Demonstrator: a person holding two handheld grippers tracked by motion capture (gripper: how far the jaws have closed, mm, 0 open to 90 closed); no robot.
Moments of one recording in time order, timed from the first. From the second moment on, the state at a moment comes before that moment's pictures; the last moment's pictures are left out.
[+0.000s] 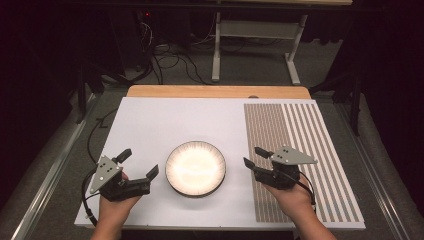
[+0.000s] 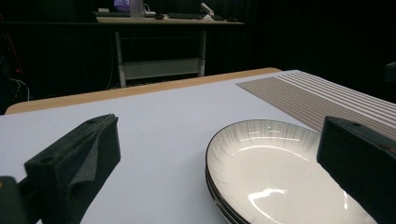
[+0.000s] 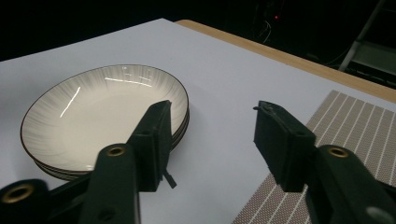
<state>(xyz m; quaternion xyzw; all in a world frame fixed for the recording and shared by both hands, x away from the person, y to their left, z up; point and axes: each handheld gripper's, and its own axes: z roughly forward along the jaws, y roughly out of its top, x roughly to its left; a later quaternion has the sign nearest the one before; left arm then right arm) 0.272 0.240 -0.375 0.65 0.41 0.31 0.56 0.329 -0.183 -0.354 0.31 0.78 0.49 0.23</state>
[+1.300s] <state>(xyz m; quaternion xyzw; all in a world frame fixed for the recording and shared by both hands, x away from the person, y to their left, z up) 0.271 0.243 -0.373 0.64 0.41 0.31 0.57 0.359 -0.123 -0.392 0.29 0.85 0.42 0.16</state>
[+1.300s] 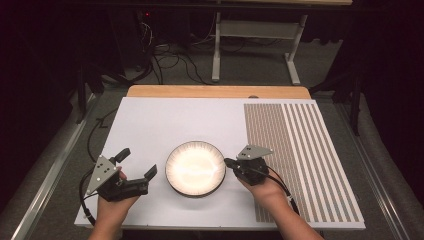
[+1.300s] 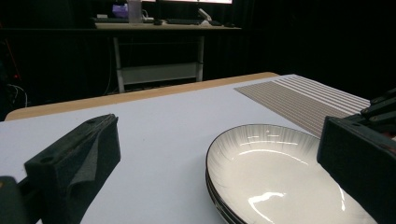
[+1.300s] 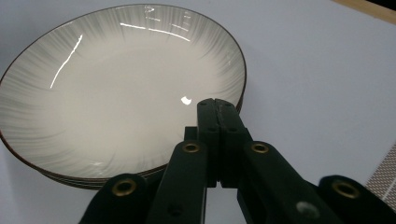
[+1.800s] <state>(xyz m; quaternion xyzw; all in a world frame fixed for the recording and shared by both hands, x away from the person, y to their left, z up) 0.271 0.245 -0.374 0.64 0.41 0.31 0.57 0.357 -0.128 -0.389 0.28 0.85 0.42 0.16</state>
